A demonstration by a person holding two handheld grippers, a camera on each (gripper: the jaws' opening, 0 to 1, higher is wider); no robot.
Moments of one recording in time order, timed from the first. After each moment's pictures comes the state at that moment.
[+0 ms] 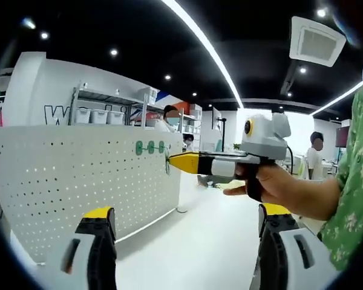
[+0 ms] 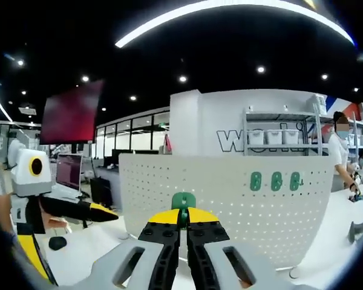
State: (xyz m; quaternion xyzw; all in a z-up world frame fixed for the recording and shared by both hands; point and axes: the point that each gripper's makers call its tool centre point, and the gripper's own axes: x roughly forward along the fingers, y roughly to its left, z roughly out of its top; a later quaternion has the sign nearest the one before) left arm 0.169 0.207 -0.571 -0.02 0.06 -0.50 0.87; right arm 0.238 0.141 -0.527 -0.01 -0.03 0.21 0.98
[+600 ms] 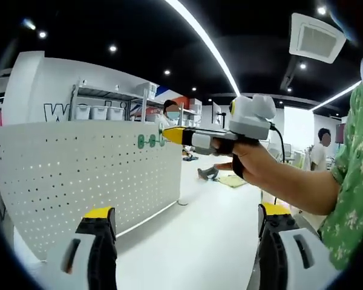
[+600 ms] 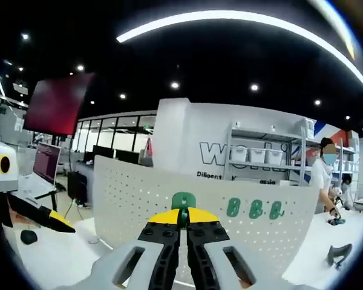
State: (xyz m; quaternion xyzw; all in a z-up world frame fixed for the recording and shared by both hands) left arm 0.164 0.223 -0.579 0.00 0.07 -0.50 0.86; right arm 0.279 0.124 -0.493 -0.08 -0.07 0.14 0.98
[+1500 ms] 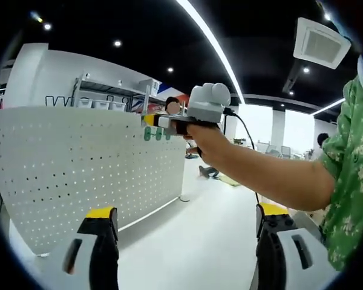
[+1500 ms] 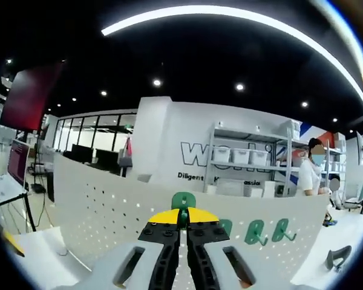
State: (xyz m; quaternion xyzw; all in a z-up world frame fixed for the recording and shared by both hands) left arm 0.184 0.232 -0.596 -0.02 0.09 -0.50 0.86; right arm 0.382 0.104 -0.490 -0.07 -0.07 0.08 0.99
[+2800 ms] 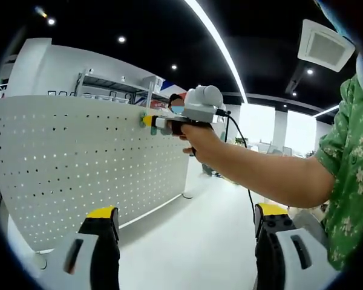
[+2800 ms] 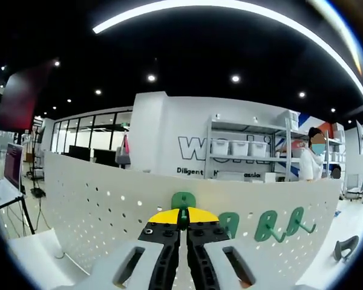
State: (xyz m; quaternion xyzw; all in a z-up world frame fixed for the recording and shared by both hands) left arm 0.197 0.238 -0.606 -0.03 0.10 -0.49 0.86; right arm 0.411 0.100 -0.510 -0.05 -0.05 0.07 0.99
